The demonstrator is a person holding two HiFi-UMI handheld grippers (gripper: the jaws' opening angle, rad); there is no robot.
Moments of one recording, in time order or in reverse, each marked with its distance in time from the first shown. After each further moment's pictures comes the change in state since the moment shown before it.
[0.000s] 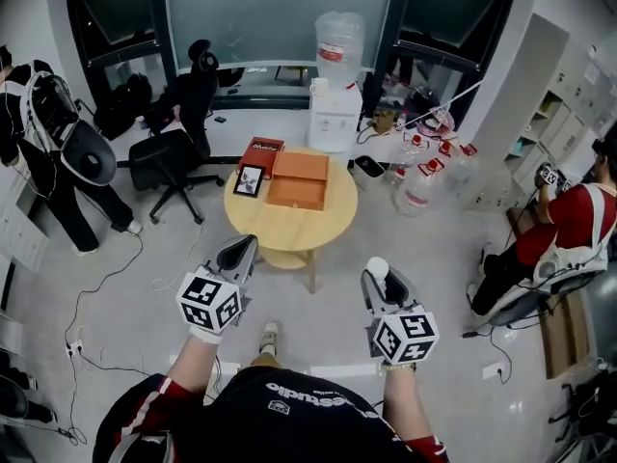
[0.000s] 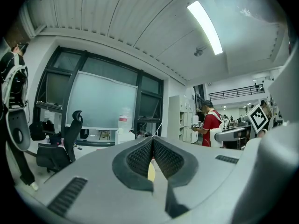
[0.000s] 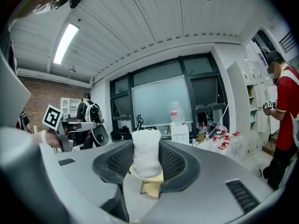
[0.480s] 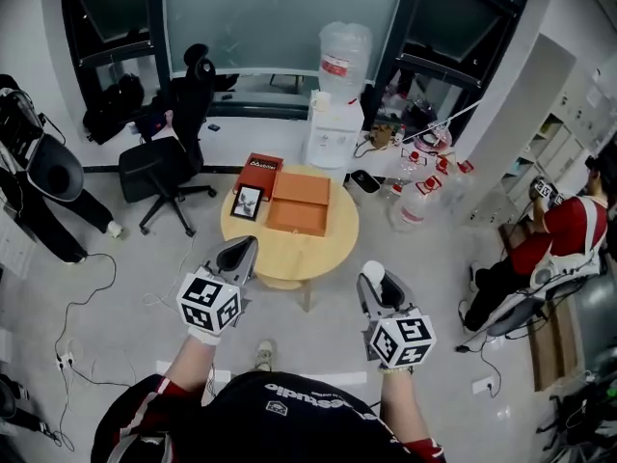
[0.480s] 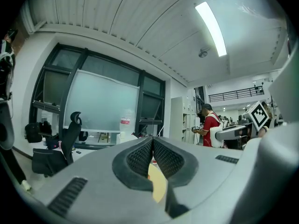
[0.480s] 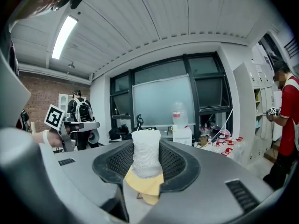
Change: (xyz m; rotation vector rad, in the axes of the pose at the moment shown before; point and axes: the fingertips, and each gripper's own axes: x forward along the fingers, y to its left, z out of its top) left arm 0.067 0.089 0.028 -0.004 -0.014 -0.020; right arm 0.104 0.007 0.045 -0.037 0.018 -0.005
